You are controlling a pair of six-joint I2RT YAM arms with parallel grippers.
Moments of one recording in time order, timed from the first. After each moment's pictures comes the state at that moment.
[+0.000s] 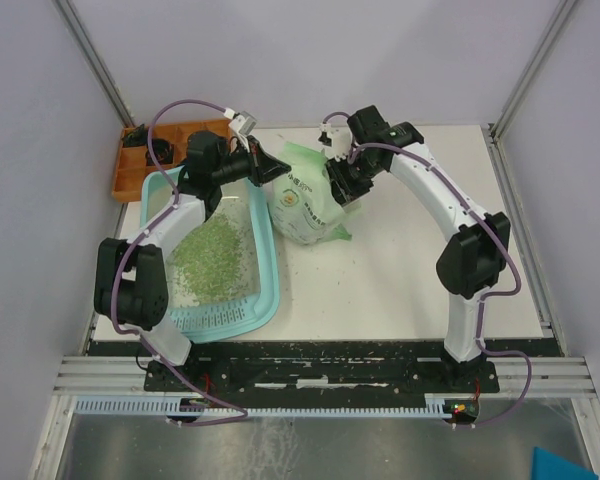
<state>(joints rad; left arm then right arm) -0.22 1.66 1.20 0.35 0.87 -0.29 0.46 1.98 1.99 -1.12 -0.40 -0.07</state>
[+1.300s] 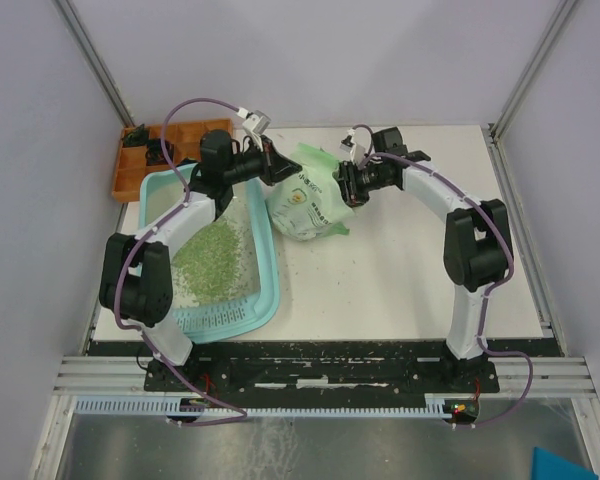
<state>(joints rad) -0.29 1.69 1.23 0.33 0.79 -0.30 0.33 2.01 1.63 -0.58 -0.88 0.23</state>
